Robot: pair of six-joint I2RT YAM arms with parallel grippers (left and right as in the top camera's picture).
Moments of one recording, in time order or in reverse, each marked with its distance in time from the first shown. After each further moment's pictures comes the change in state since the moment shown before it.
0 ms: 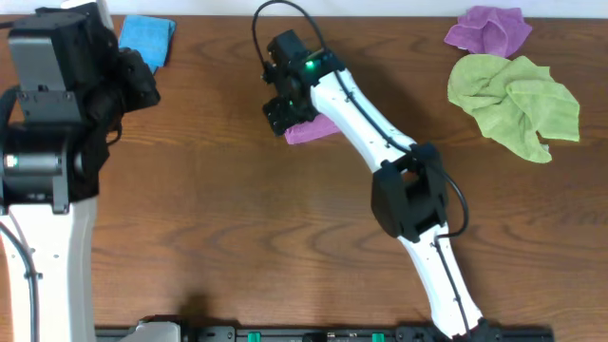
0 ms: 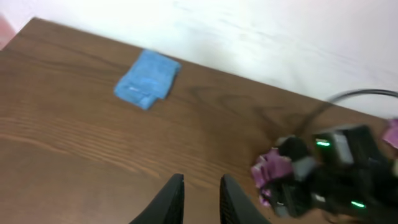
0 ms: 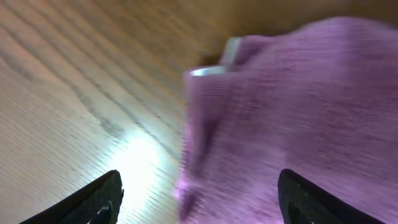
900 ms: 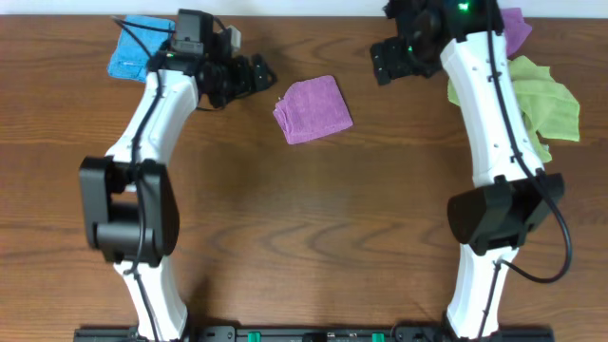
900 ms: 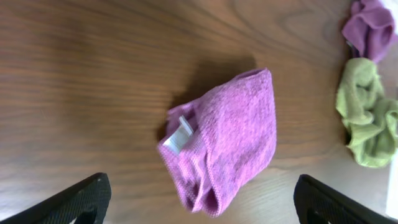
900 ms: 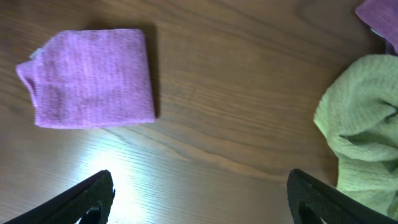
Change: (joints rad) left arm -0.129 0.696 -0.126 0.437 0.578 -0.127; right arm -0.347 -0.307 0.043 -0.258 0.084 -0.076
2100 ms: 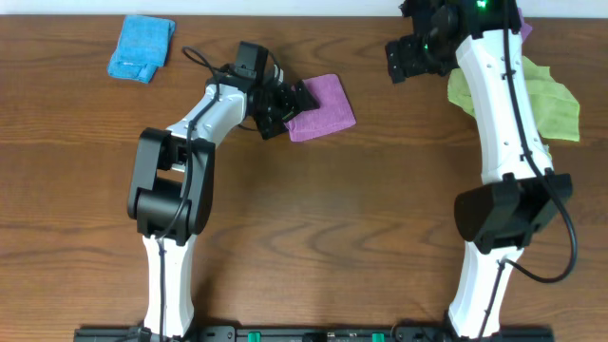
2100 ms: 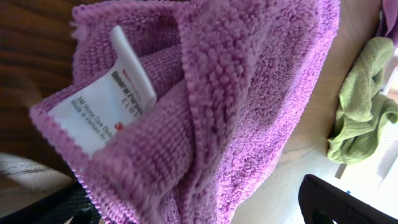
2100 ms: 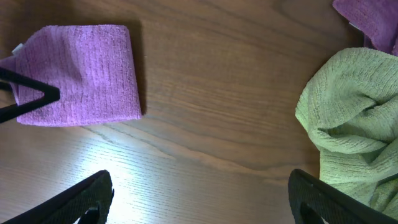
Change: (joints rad) left arm -0.150 0.175 -0.053 0.150 0.080 -0.332; right arm -0.046 0.000 0.000 -0.003 0.002 -0.027
